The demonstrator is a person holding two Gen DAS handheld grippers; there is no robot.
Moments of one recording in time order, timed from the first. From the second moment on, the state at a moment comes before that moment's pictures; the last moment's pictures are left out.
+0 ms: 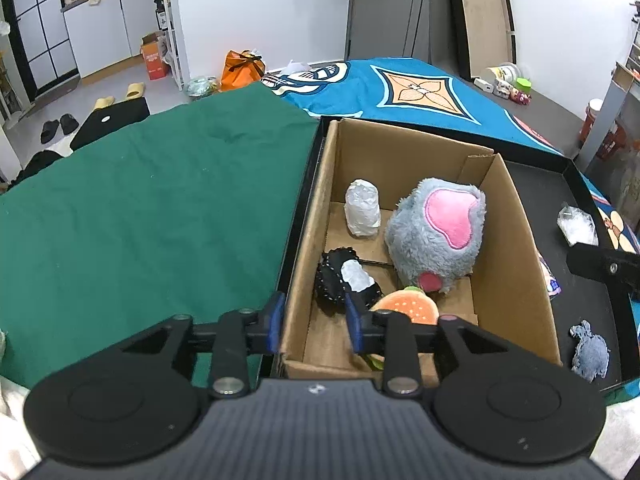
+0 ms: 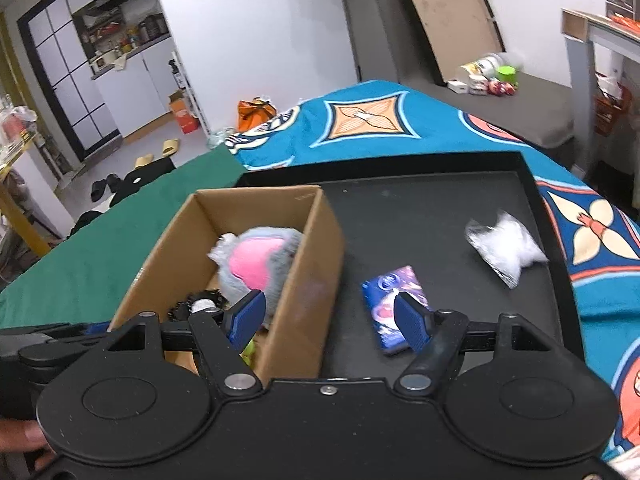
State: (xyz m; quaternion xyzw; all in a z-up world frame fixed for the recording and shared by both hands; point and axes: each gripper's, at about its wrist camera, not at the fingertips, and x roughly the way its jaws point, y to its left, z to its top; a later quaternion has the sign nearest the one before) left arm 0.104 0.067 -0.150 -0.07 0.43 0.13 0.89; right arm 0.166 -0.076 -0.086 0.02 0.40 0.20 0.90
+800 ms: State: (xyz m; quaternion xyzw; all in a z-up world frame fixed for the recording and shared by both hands) left arm 0.122 0.033 -0.154 0.00 0.46 0.16 0.88; right arm 0.177 -0.140 -0.127 0.04 0.45 0.13 0.88
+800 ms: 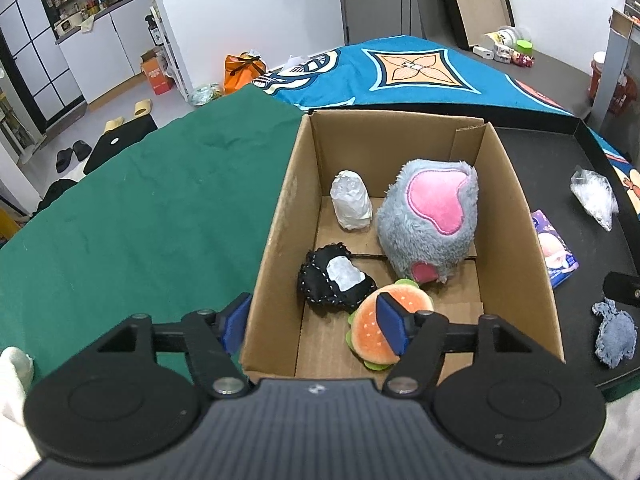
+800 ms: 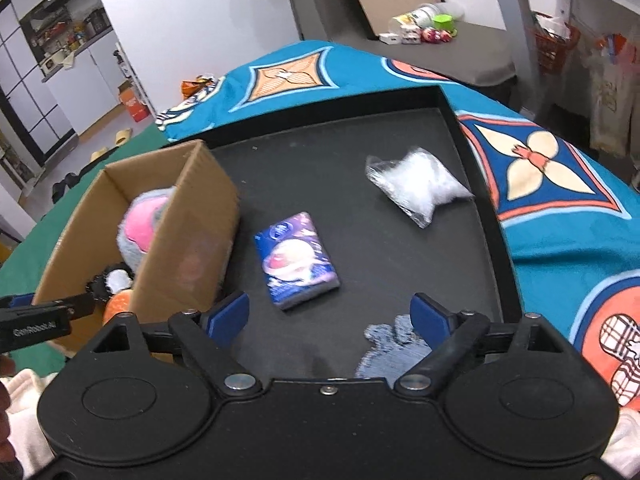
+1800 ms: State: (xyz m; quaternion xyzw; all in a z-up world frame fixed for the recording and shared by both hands) left arm 0.132 0.025 -0.159 0.02 0.47 0.16 0.87; right arm 0.181 -0.161 -0.166 -0.01 0.50 0.08 0.86
